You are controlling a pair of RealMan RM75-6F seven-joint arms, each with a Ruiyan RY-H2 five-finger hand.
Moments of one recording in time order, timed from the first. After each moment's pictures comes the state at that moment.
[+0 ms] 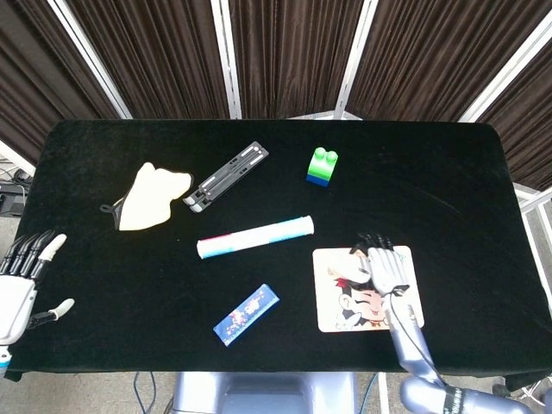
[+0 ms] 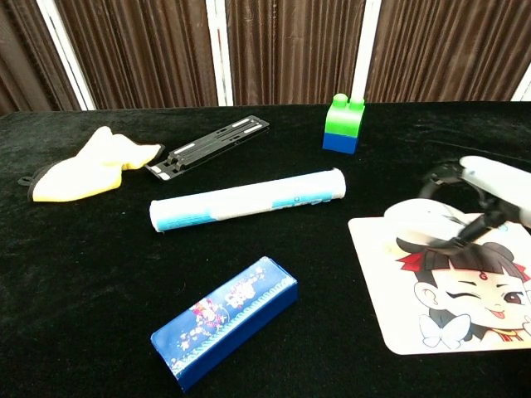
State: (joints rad) left arm -0.11 -1.10 0.01 -1.63 1.65 1.58 0.00; right arm 0.46 -1.57 0.20 -1.58 -1.00 1.11 -0.30
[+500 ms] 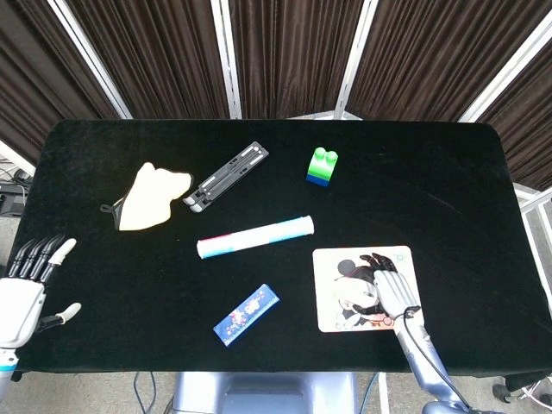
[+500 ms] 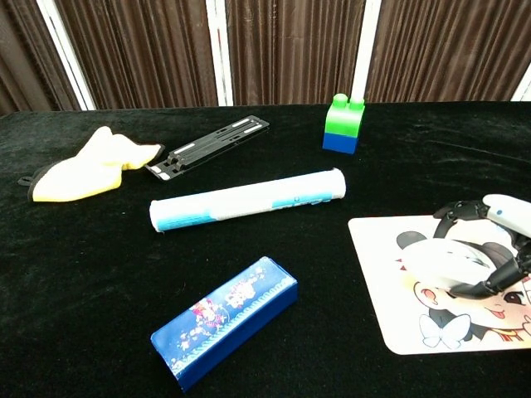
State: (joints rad) left arm -0.11 -1.10 0.02 -1.65 1.67 1.57 0.03; right arm 0.39 -1.52 0.09 -1.58 -1.15 1.08 -0.15
